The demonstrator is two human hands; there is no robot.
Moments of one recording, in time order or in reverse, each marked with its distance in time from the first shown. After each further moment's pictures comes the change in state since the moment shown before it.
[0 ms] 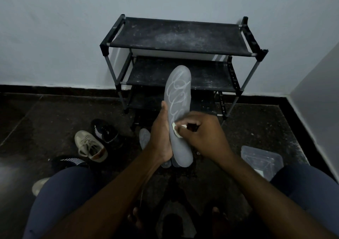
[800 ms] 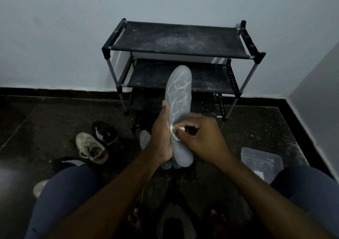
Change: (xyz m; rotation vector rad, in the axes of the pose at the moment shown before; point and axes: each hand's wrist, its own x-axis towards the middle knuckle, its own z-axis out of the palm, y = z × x) left_hand -0.007 0.005 0.008 0.029 -0.001 0.001; right_hand -0.006 -0.010 0.000 0.031 -0.020 -0.067
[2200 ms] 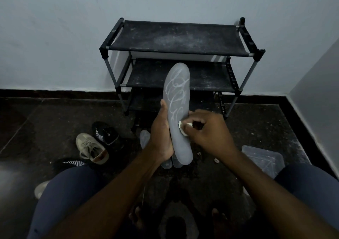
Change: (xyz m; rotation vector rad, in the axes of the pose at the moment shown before) left_hand 0.004 -0.001 0.000 0.023 -0.023 0.017; right_hand 0.004 0.014 -0.014 -0.055 0.056 0.067
